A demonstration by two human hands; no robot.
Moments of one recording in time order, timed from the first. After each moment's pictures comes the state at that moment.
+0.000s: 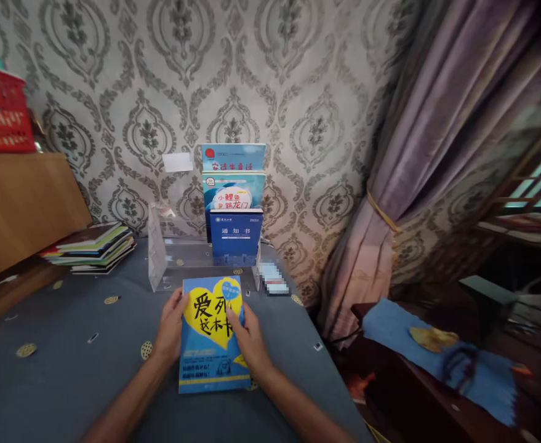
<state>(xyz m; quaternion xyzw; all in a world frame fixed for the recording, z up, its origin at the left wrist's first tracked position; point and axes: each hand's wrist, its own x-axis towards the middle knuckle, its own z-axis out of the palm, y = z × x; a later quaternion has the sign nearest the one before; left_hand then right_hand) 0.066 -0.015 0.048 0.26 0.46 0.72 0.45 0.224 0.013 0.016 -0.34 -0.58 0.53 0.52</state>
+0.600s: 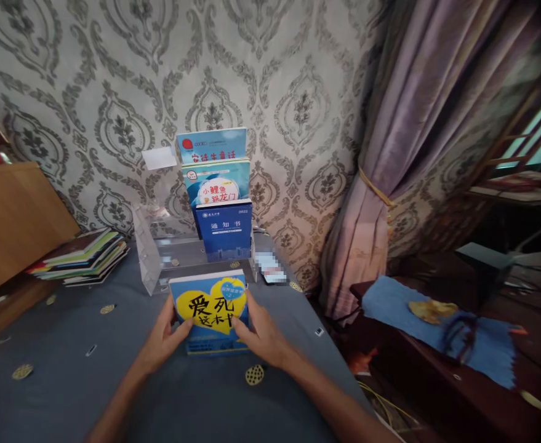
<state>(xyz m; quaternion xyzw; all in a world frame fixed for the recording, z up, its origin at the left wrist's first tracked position) 0.034 -0.027 0.050 0.57 0.51 0.54 0.36 0.270 0.019 0.051 -0.32 -0.78 0.34 0.41</state>
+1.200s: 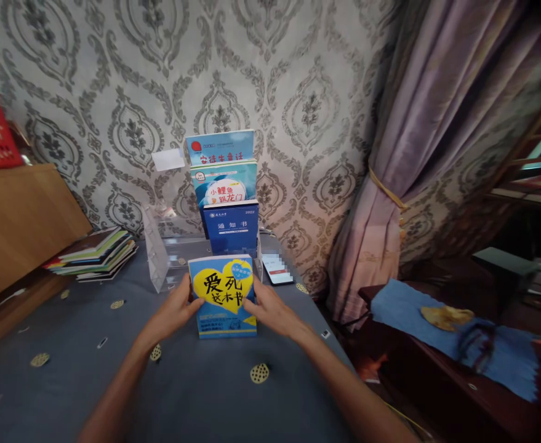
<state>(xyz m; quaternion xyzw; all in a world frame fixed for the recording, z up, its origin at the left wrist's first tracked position) 0.017 0.007 0.073 0.67 0.53 0.44 0.28 0.279 0.060 0.072 -0.32 -0.82 0.33 0.34</state>
